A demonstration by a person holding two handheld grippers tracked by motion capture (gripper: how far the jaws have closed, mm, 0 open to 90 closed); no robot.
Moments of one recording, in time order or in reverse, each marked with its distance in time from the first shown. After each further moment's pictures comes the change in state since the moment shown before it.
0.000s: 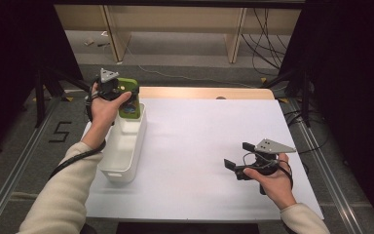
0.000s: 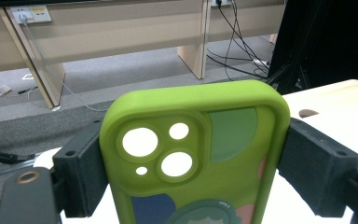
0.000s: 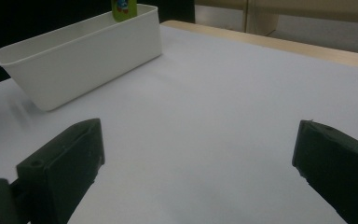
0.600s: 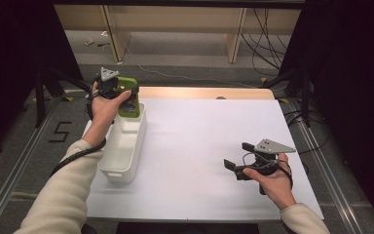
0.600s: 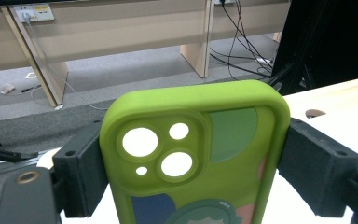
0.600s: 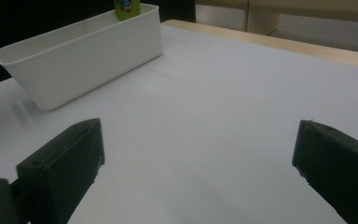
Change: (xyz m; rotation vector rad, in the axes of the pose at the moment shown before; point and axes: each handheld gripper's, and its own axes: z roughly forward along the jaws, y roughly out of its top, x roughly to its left) left arm 0.004 0.001 0.006 0.007 0.011 0.005; right arm 0.000 0.000 0.001 0.001 0.003 -0.002
